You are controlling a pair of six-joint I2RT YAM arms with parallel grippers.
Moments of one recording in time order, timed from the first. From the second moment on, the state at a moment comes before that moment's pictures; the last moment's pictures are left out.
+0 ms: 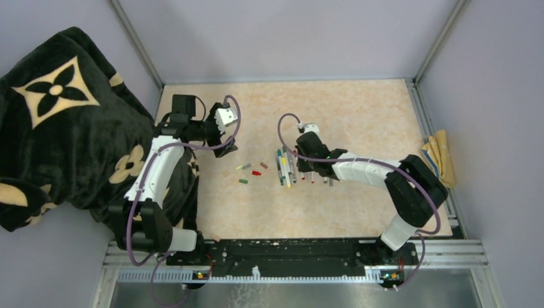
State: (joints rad) left arm -0.08 1.37 1.20 -0.67 0.68 0.91; right arm 0.77 1.68 0.94 -0.11 0.27 0.49
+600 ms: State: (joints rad) left arm -0.28 1.32 1.07 -0.87 0.82 1.34; right arm 0.69 1.60 1.02 -0.05 -0.70 0.50
